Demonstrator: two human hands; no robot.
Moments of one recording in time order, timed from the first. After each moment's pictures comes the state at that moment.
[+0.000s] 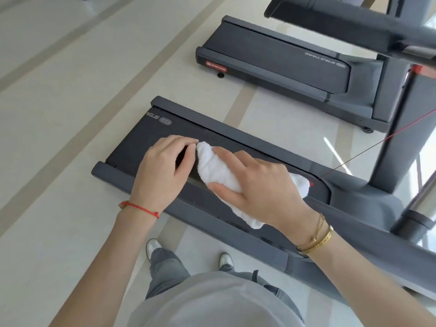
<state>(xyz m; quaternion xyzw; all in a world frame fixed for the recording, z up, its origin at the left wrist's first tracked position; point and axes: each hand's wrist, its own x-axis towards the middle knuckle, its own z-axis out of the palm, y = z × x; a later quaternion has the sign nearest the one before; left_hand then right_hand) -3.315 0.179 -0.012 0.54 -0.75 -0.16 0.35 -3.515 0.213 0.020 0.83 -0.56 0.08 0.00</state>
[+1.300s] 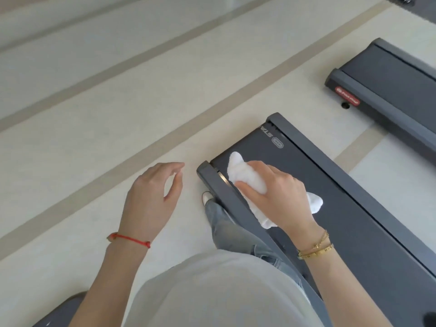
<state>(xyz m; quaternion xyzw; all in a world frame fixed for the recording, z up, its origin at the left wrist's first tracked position) -2.869 0.133 -0.035 0.78 -0.54 -0.11 0.31 -3.089 0.023 -0.048 0.84 -0.50 0.13 -0.16</state>
